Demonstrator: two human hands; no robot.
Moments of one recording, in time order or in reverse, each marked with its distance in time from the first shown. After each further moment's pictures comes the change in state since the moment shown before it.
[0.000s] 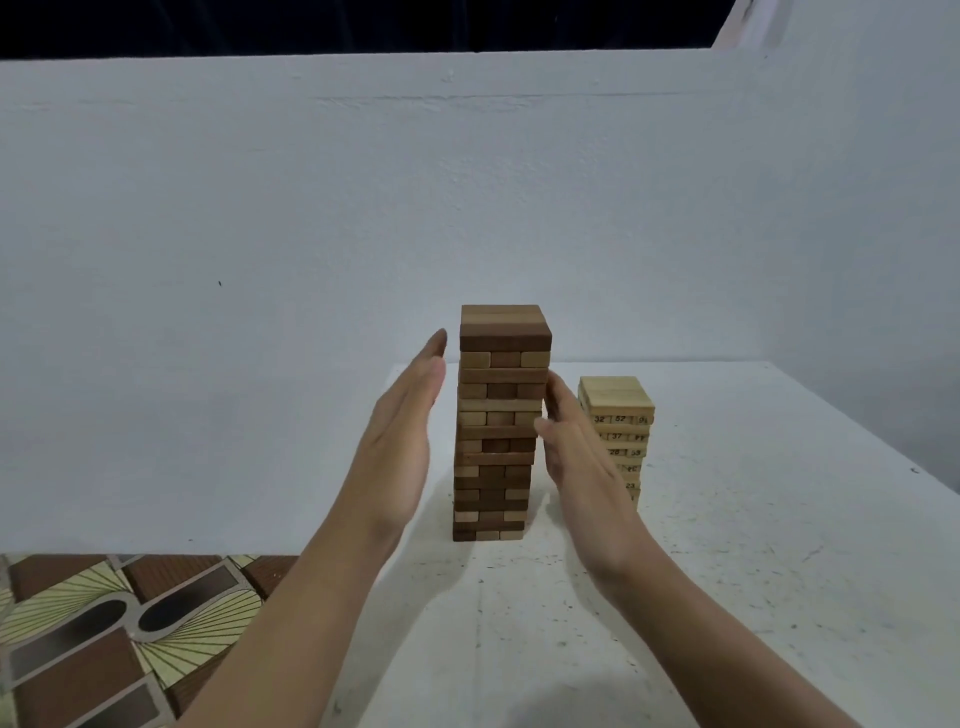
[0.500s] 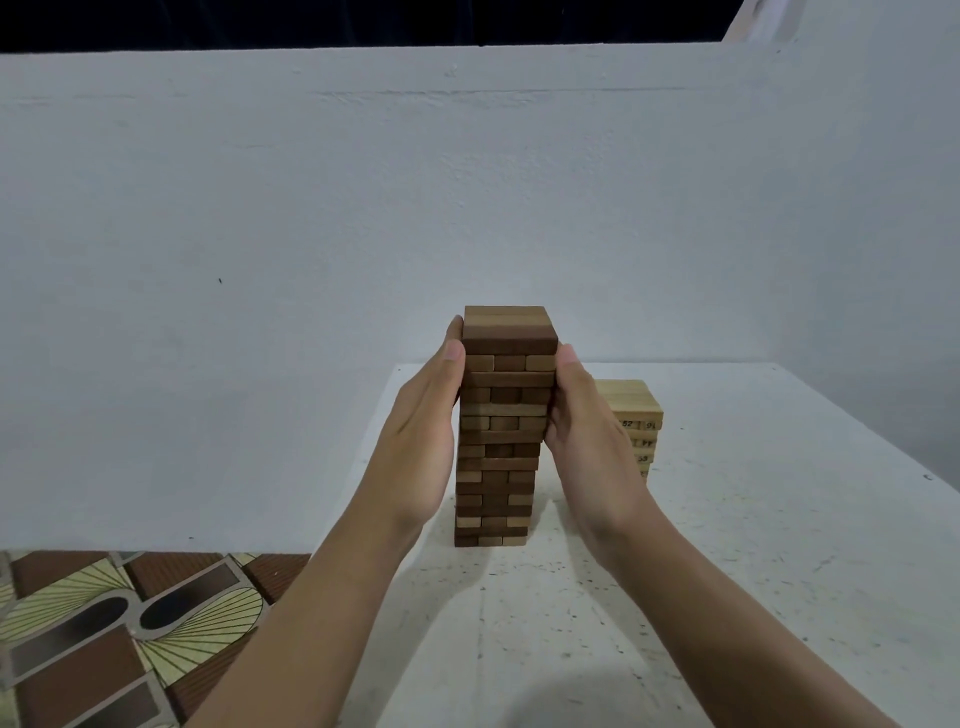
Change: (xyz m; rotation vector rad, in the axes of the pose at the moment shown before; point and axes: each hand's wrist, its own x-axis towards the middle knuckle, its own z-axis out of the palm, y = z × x) left_hand 0.009 0.010 0.014 -0.029 -0.098 0.052; right_hand 0.022 -0.022 0.005 0.082 0.013 -0.053
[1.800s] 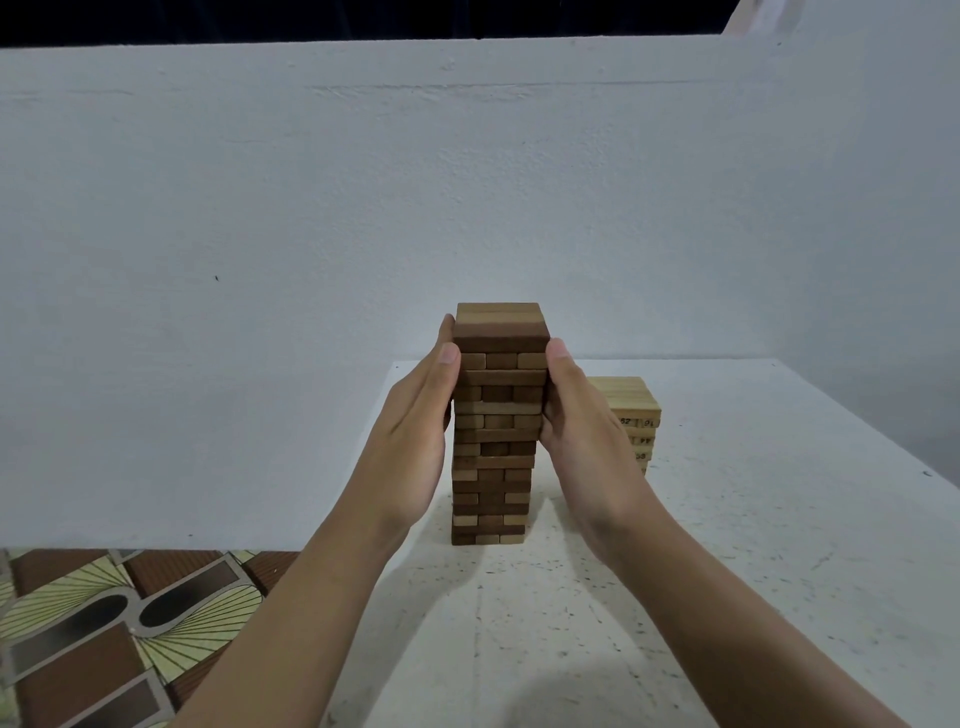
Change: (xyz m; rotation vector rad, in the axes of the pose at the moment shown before) left_hand -0.003 0.002 -0.003 -0.021 -0.016 0.002; right_hand -0.001 -0.005 -0.003 -0.022 -0.036 -0.014
